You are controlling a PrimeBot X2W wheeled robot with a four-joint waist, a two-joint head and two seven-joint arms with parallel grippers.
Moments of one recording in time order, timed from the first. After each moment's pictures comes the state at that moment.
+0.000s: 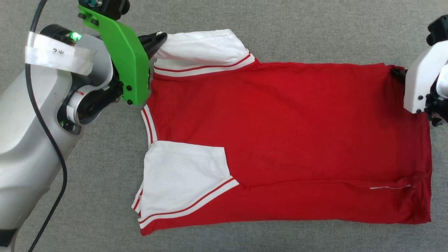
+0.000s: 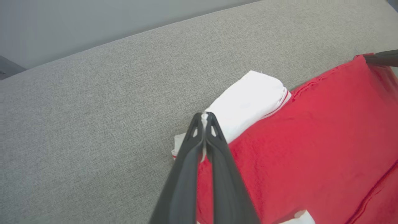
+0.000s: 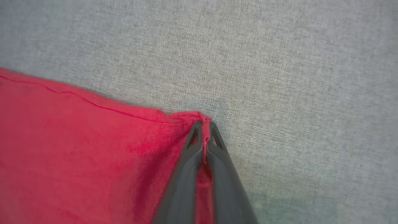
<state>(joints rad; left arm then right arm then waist) -0.97 0.63 -0.70 0.09 -0.96 0.00 0.57 -0.80 -0.51 0.32 0.43 0.59 0.13 0.71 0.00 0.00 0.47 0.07</state>
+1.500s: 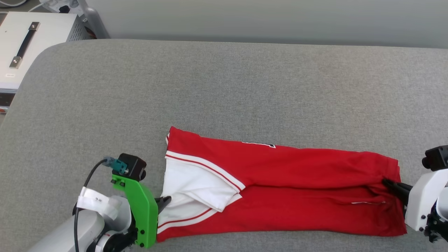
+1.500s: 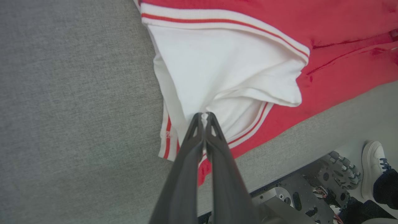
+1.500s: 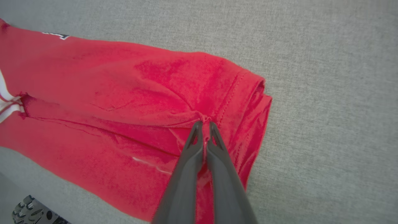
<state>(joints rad) -0.36 0.71 -0.81 0.00 -1.06 0.11 0.45 -0.18 -0.66 0.32 0.19 0.86 0.13 0.44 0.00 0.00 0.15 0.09</state>
